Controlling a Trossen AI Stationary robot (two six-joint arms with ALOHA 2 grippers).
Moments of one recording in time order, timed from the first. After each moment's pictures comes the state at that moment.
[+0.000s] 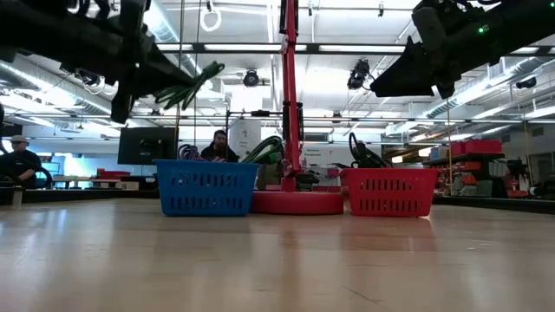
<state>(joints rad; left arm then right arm) -0.31 0.99 0.28 0.50 -0.71 -0.78 0.34 1.14 0.47 0.25 0.85 0.33</state>
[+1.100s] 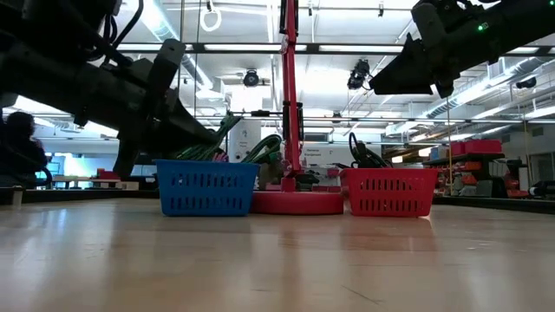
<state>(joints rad) -0.43 1.64 0.38 0.86 -0.93 -1.04 0.34 1.14 0.47 0.27 0.85 0.33</state>
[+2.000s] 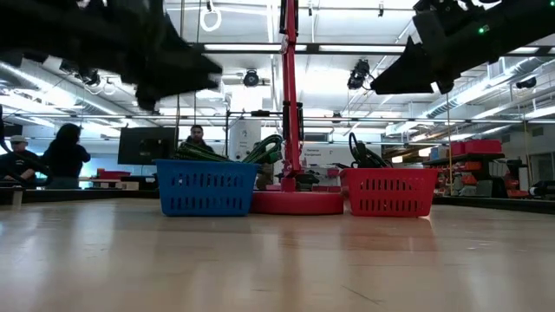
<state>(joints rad) -0.44 1.43 0.38 0.86 -0.78 -0.45 0.34 1.14 0.47 0.26 0.86 0.25</state>
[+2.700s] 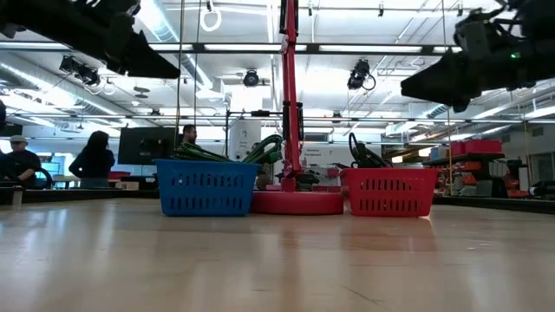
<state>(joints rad) -0.17 0.67 0.38 0.05 -0.73 0.04 0.13 0.65 0.16 0.38 0.56 0.13</state>
